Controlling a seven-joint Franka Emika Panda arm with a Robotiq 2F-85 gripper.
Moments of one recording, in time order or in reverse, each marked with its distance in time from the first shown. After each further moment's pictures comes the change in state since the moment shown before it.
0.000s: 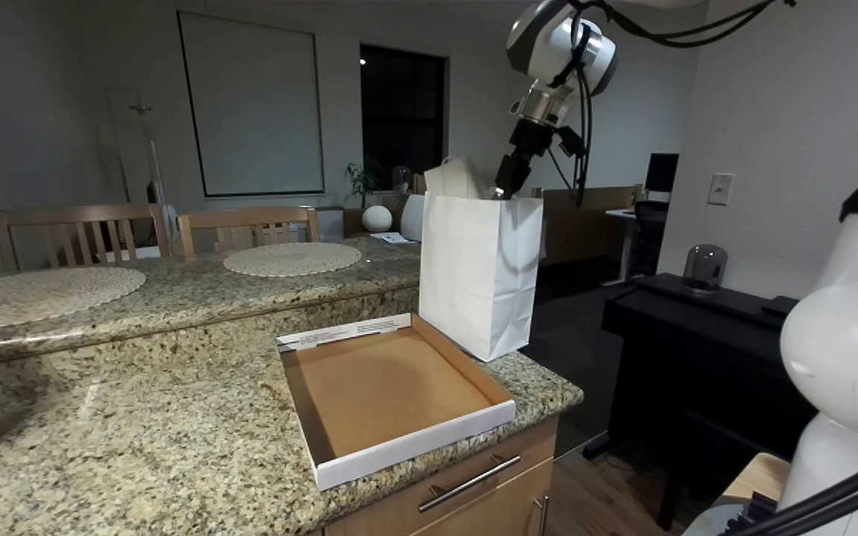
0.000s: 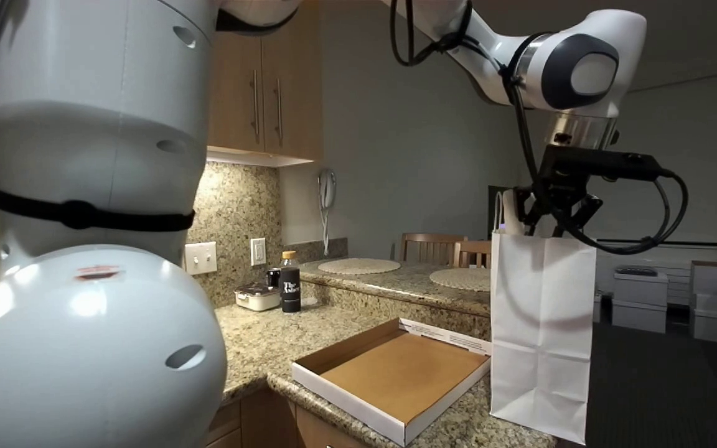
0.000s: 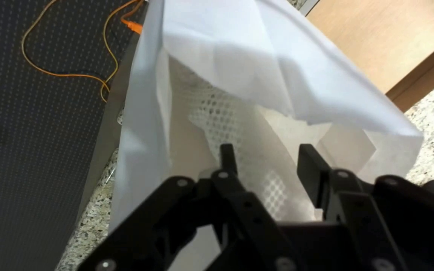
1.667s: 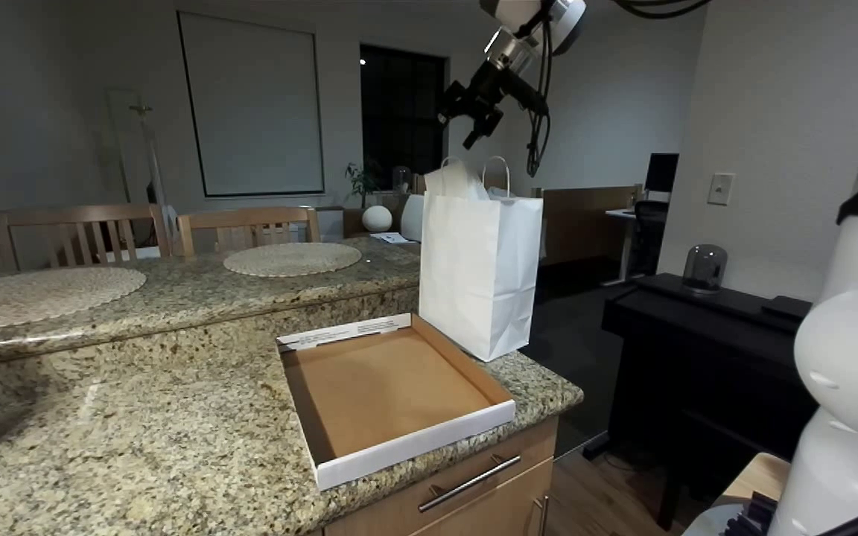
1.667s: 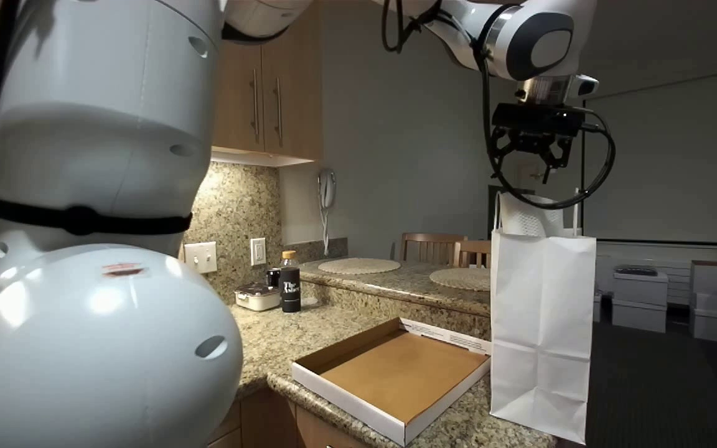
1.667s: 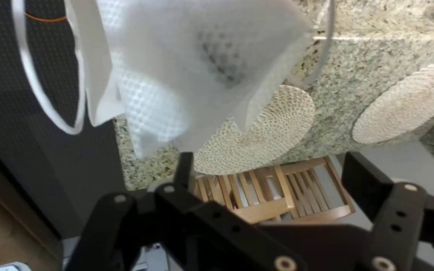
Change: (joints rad) arm 0.090 0.038 0.020 0.211 0.133 0.145 0.505
